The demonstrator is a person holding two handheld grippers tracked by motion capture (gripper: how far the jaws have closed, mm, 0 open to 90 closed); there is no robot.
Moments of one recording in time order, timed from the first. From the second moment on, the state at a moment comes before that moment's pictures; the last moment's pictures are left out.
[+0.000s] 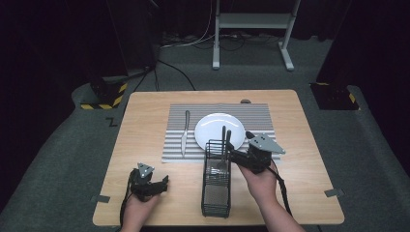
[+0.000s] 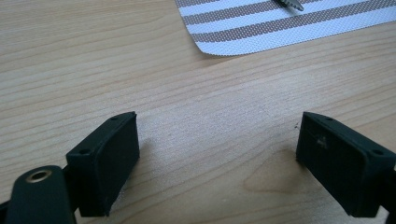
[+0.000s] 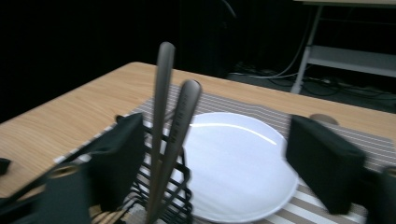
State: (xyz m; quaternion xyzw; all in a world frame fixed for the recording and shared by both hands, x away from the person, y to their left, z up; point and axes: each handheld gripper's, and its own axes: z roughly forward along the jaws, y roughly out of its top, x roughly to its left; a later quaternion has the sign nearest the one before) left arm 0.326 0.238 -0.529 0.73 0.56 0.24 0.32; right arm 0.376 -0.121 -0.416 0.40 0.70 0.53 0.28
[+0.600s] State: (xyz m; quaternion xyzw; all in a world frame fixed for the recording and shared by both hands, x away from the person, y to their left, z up) left arm 0.326 0.237 -0.529 0.73 0.56 0.24 0.32; right arm 0.388 -0.102 -0.419 0.40 0.69 0.55 0.26
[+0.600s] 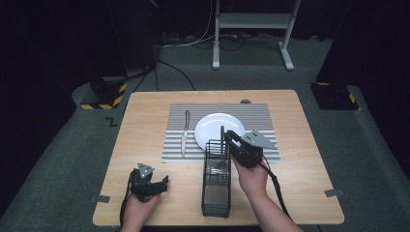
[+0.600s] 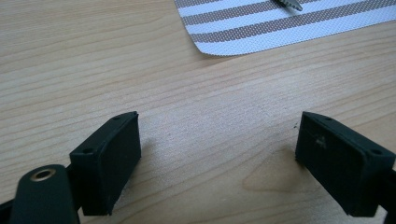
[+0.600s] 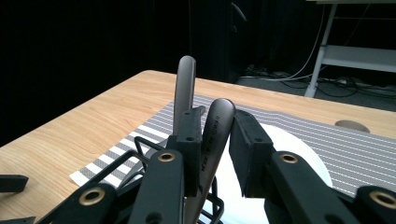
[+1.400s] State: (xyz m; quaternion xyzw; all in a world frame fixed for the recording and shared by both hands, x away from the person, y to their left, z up) left arm 0.326 0.238 -0.529 0.73 0.56 0.24 0.32; right arm 0.384 -0.093 -0.412 0.37 0.69 0.57 0.24
